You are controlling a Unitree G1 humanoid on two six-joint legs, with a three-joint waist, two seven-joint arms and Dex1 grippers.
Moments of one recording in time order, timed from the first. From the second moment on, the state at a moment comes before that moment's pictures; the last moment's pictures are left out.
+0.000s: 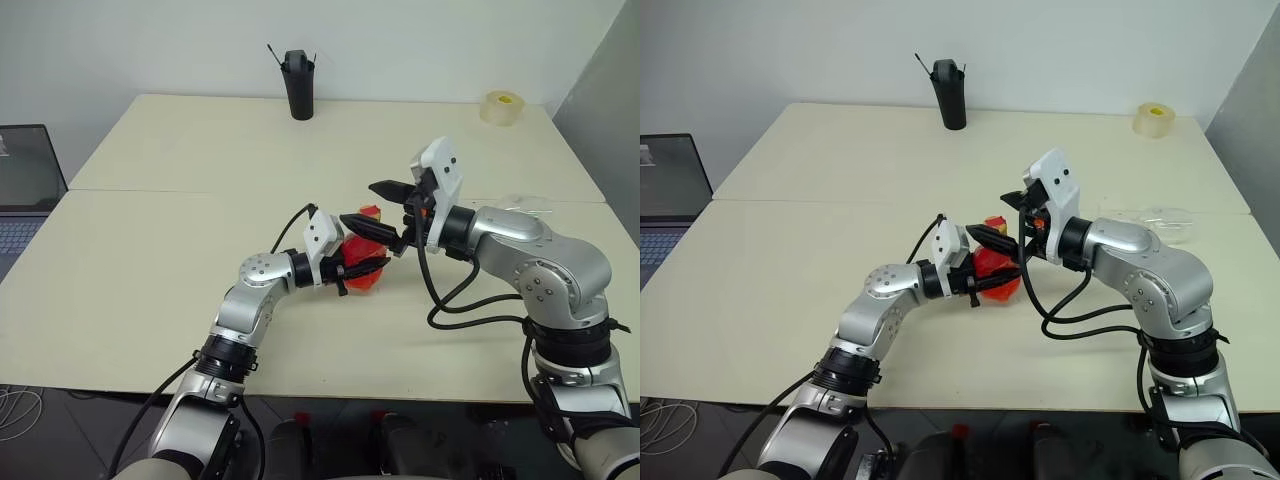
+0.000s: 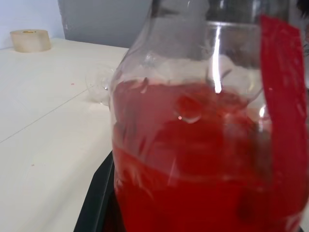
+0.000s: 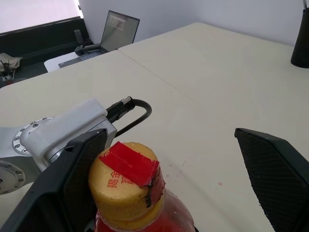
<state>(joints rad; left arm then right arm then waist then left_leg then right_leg) -0.56 0.24 -0.18 0.19 -0.27 0.18 -0.97 -0.70 -0.45 0.06 -0.37 0.65 0.97 0.48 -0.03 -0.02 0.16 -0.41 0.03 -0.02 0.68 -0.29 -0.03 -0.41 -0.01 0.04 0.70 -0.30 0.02</state>
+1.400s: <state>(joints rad) -0.58 0.25 -0.18 0.15 -0.29 0.17 -0.97 -0.65 -0.43 -0.09 -0.42 0.90 1.02 0.49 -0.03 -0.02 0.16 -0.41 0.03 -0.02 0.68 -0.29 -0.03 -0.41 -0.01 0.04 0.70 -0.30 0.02</state>
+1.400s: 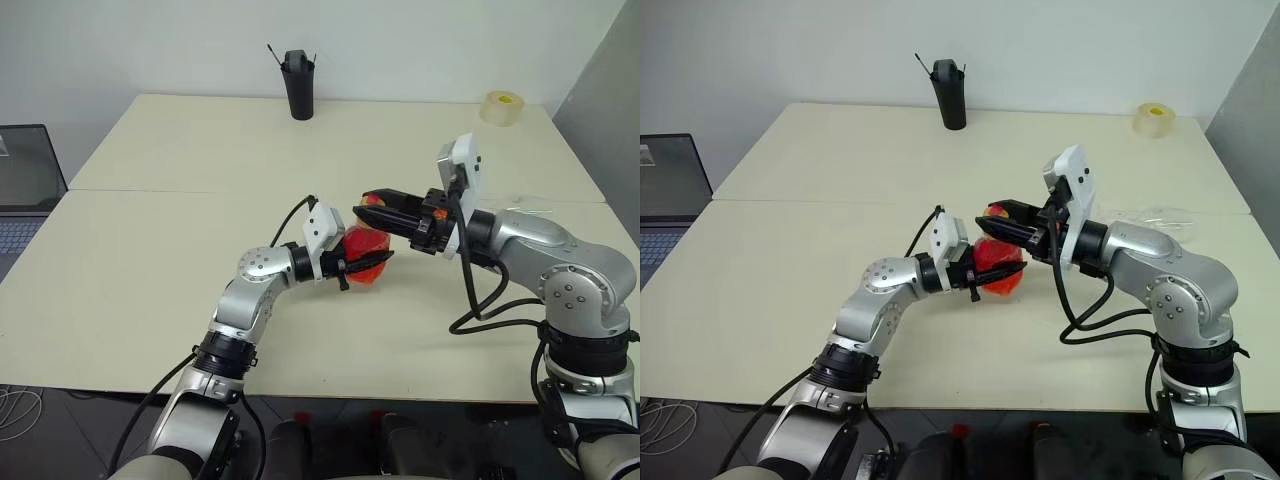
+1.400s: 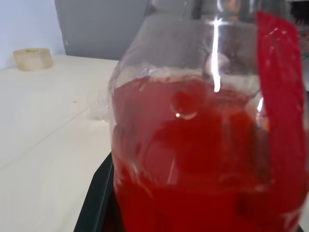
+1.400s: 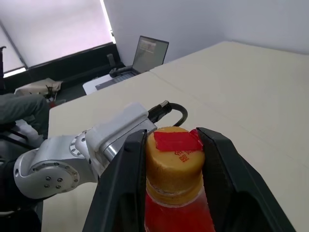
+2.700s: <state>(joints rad) -0.56 0.26 -0.19 0.19 -0.29 0.17 -1.02 0.01 -0.35 -0.42 -0.34 0.37 0.70 -0.11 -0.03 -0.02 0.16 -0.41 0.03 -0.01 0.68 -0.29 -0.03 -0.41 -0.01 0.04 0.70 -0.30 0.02</state>
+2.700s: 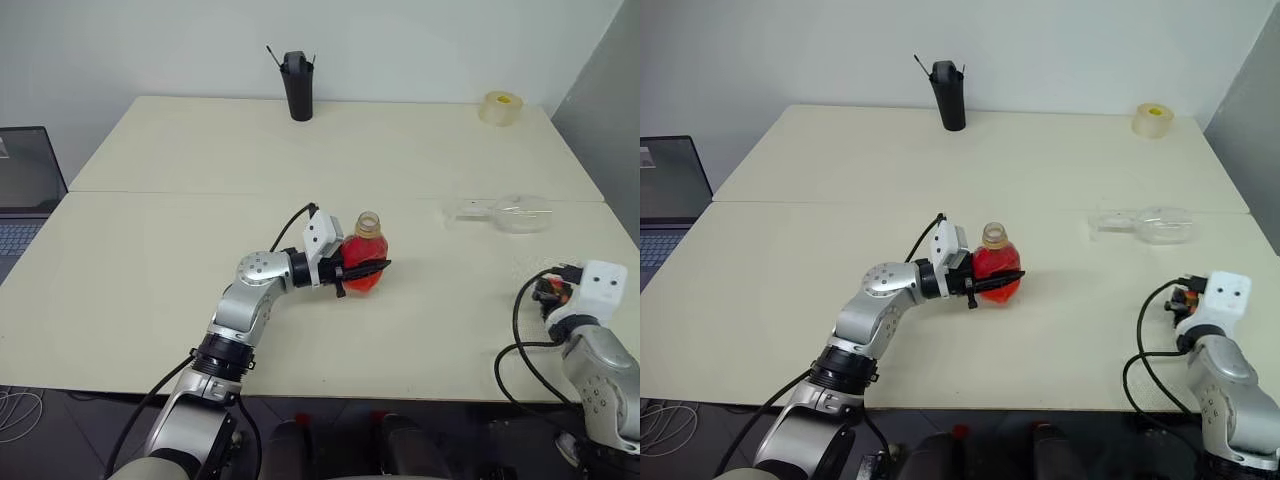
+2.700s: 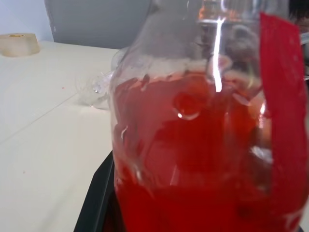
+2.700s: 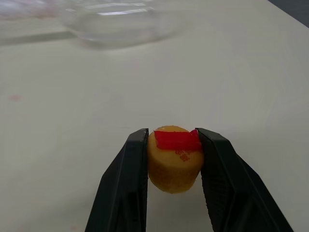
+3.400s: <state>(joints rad) -0.58 0.26 -0.19 0.20 -0.28 0.17 -1.01 -0.01 -0.37 -0.40 -0.40 0.30 0.72 -0.05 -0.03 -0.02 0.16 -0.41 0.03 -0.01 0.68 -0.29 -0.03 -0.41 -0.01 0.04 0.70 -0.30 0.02</state>
